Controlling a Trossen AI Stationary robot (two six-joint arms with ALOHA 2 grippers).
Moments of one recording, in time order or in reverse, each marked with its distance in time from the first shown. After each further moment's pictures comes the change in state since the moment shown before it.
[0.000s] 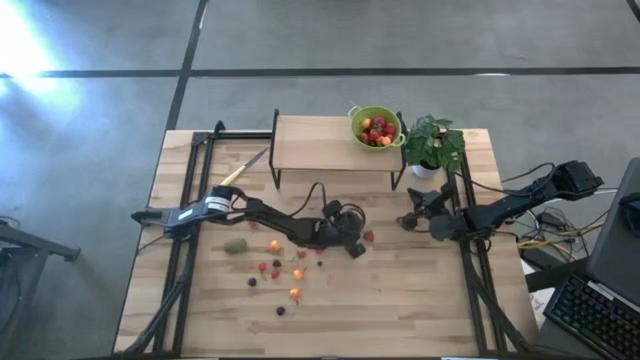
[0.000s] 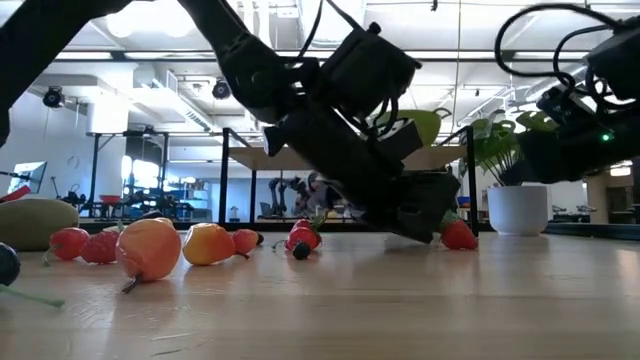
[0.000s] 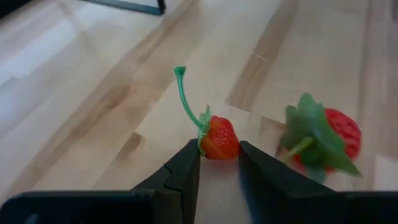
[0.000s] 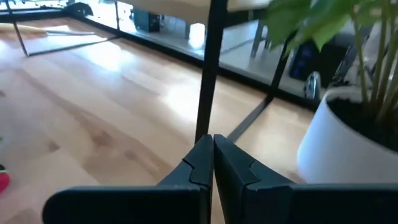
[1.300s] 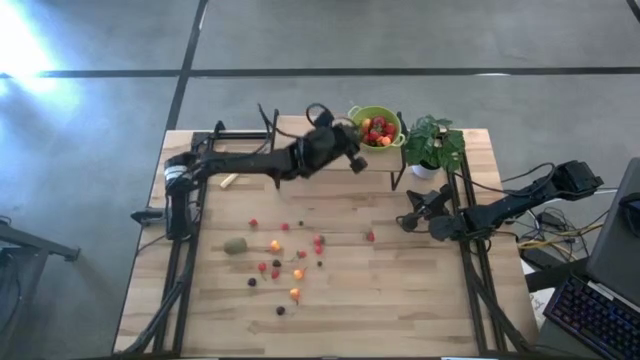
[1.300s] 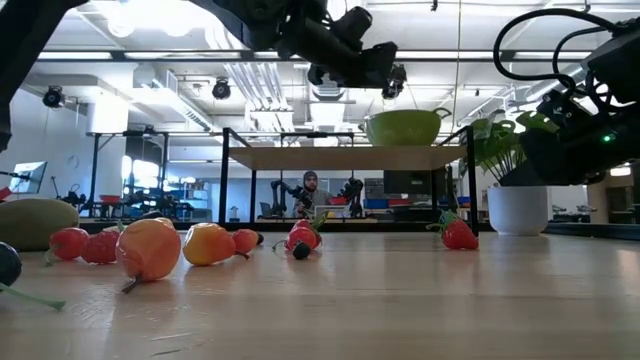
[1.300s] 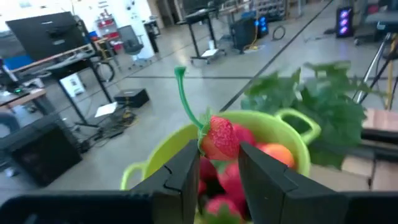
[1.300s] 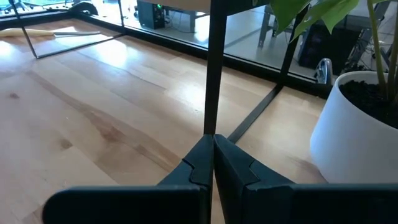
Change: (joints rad) left arm 0.360 -0.353 0.108 0.110 0.105 0.493; right arm 0.000 0.003 0.000 -0.017 -0.036 0.078
